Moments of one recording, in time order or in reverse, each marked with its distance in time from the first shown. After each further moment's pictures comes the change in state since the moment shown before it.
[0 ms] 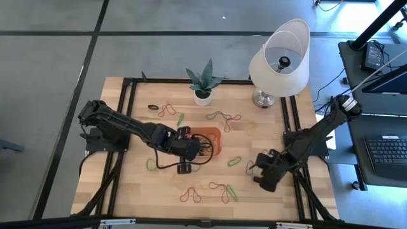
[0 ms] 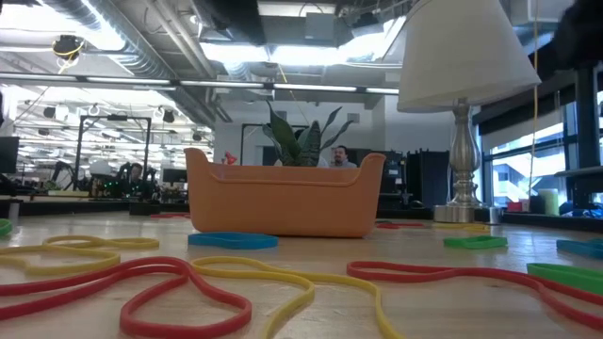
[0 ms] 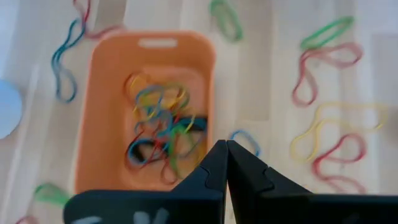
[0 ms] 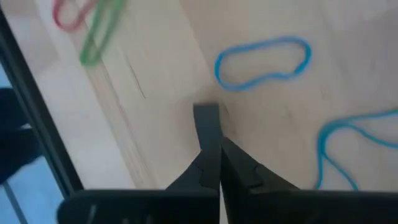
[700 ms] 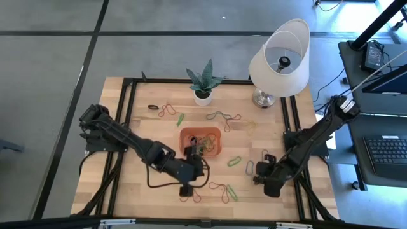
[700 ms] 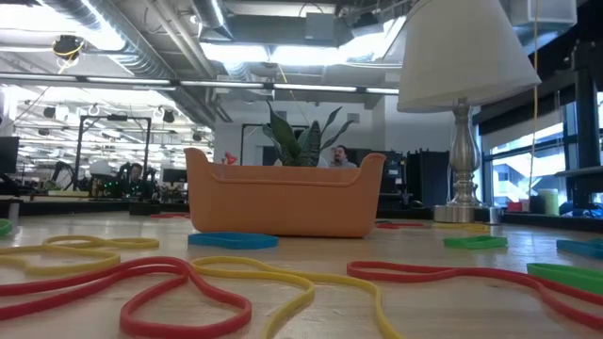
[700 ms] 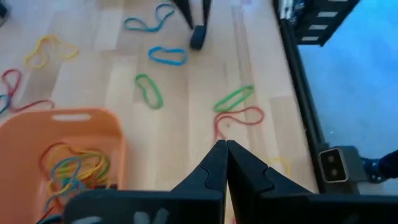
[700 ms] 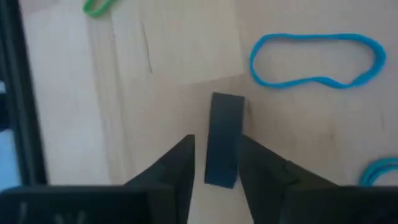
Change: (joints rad) left arm -0.168 0.048 -0.001 0.303 -0.050 -0.036; right arm 0.078 0.049 -0.157 0.289 0.045 -0.184
